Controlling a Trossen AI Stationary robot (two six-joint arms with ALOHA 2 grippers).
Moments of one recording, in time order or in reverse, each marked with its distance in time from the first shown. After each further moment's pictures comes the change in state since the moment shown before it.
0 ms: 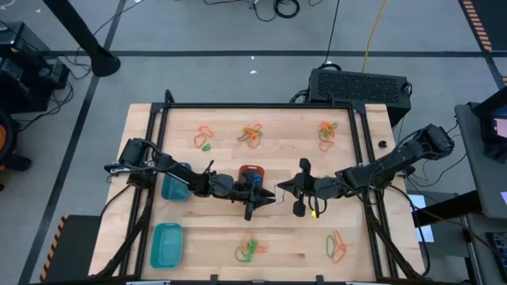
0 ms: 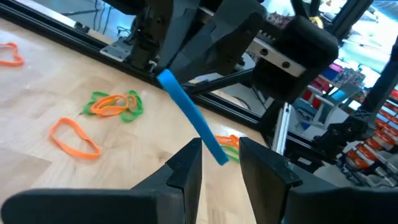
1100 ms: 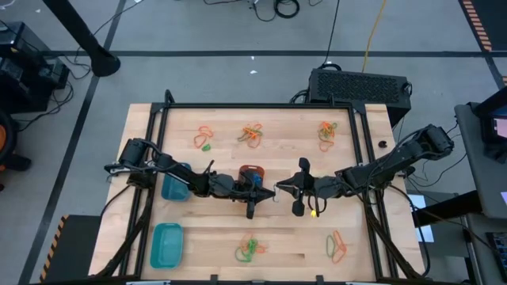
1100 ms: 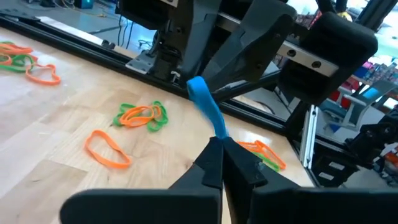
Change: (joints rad) left arm -0.001 -0.001 0.000 -0.008 -0.083 0.084; right arm -0.008 0.007 0.000 0.038 -0.003 -0.001
